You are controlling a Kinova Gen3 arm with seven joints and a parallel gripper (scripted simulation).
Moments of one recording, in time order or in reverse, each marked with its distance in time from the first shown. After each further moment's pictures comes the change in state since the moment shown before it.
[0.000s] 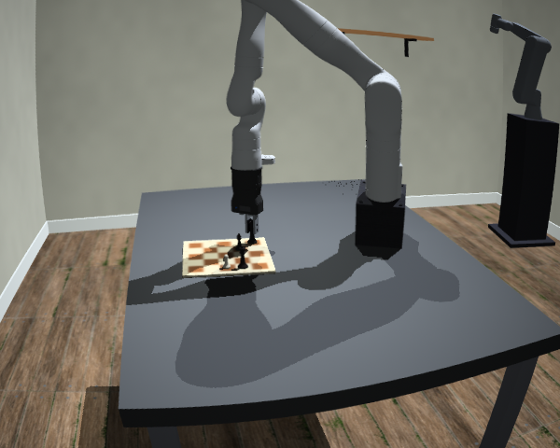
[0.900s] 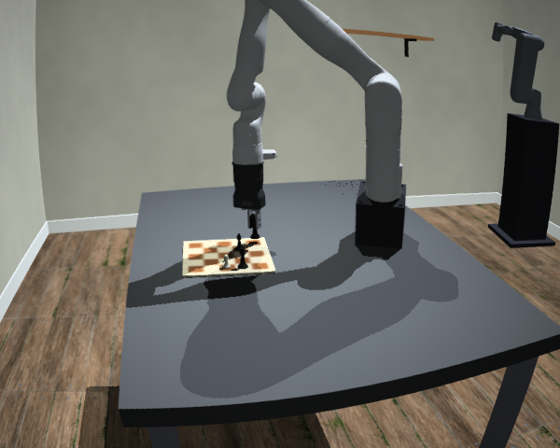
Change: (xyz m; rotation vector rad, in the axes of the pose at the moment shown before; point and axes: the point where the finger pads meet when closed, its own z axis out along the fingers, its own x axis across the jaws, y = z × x) arm 0.006 -0.003 -0.013 0.003 0.020 0.005
